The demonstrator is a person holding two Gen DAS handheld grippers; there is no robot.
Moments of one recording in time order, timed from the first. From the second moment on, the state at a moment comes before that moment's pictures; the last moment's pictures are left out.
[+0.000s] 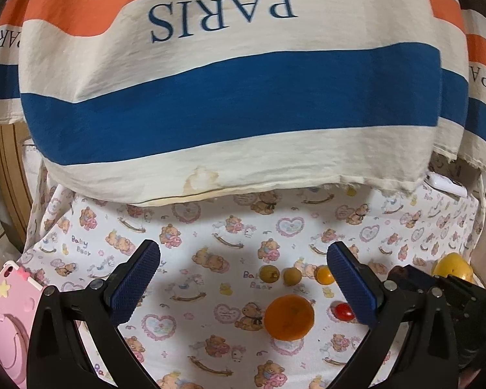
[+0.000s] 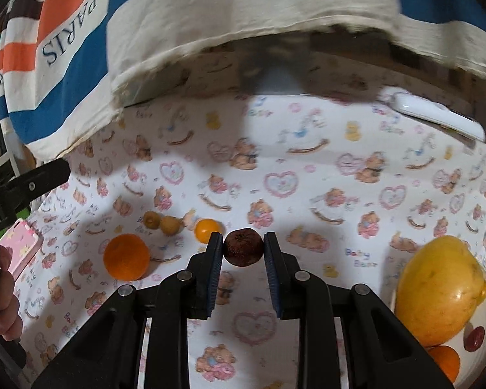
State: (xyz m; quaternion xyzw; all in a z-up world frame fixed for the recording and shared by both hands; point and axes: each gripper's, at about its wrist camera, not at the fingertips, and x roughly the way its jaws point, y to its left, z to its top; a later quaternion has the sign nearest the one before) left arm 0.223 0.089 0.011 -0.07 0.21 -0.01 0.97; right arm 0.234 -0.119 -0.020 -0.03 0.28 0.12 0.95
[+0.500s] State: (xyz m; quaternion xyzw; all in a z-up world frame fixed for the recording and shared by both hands) left arm 0.215 0.033 0.003 -0.01 0.24 -0.13 0.96; right arm 0.225 -0.140 -0.014 0.00 0.25 0.09 0.96
